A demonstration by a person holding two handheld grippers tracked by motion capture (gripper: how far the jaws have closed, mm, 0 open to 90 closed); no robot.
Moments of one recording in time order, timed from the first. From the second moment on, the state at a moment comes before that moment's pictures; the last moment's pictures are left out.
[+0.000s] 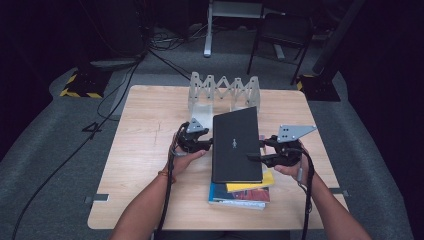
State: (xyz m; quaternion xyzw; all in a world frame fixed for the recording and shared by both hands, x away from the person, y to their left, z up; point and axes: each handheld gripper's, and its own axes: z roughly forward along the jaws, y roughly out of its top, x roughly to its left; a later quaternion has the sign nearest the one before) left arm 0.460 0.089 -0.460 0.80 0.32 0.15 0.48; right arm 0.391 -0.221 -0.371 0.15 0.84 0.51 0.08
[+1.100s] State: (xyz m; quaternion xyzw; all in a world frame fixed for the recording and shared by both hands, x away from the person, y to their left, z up) left arm 0.402 0.109 -0.392 0.79 0.26 0.21 0.52; right arm 0.330 -0.237 -0.386 0.06 0.81 0.55 0.19
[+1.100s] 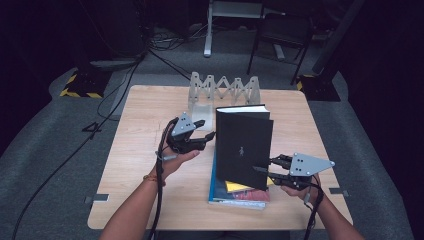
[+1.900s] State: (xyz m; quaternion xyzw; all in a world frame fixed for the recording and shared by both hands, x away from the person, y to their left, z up) left arm 0.346 0.084 -0.456 0.86 0.22 0.09 0.45; right arm 0.313 -0.243 -0.394 0.05 0.82 0.54 0.19
